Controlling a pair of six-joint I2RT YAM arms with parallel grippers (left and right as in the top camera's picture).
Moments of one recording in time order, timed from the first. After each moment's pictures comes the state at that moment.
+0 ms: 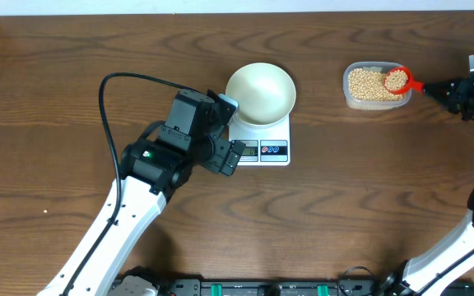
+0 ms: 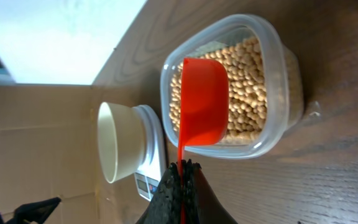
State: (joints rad) left arm -0.45 1.28 1.12 -0.79 0.07 0.07; right arm -0.57 2.09 1.66 -0.98 -1.07 -0.10
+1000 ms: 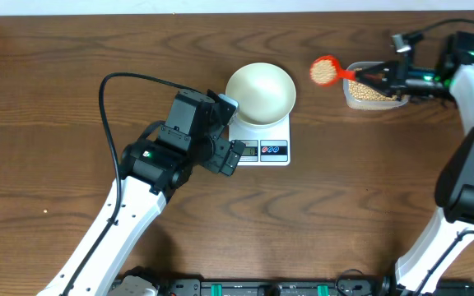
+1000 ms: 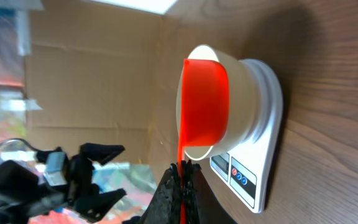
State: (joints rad) left arm -0.45 1.28 1.12 -0.79 0.07 0.07; right arm -0.22 2.09 1.67 -0.99 -1.30 -0.07
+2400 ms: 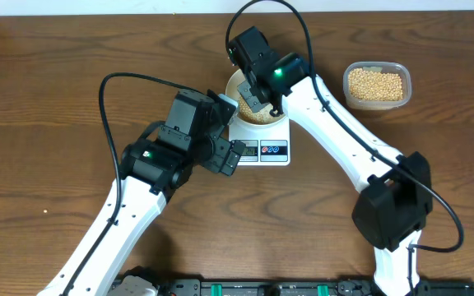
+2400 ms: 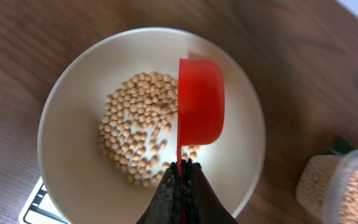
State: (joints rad) left arm -0.45 1.28 1.12 -0.79 0.07 0.07; right arm 0.63 2.06 1.93 -0.94 0.26 -0.02
